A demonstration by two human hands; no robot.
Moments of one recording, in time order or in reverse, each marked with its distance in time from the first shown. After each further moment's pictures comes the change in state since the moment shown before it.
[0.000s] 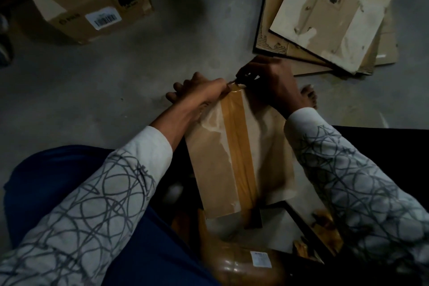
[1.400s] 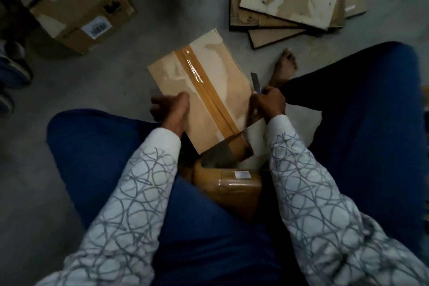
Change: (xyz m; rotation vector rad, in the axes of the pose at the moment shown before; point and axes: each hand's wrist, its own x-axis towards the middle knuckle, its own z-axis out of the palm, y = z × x) left_hand -0.088 -0.077 0.054 -0.428 0.278 -0.266; right_hand -0.162 -0.056 0.016 0.537 0.165 1.319
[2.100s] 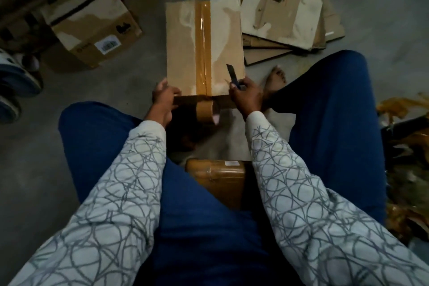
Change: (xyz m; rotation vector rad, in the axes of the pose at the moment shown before) left_hand 0.027 -0.004 -0.019 -0.417 -0.278 0.236; right_hand -0.016 -0.012 0.025 0.205 0.041 -0.261
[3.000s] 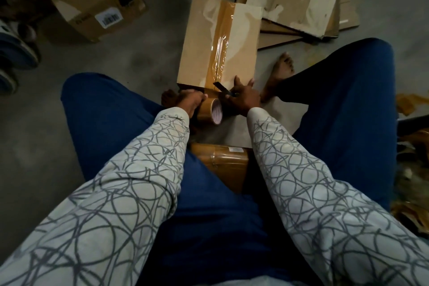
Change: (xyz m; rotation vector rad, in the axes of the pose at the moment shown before) left_hand -0.010 -0.051 0.037 0.380 -0.064 -0.154; right_hand -0.008 0.024 0.003 -0.629 -0.427 -0.142
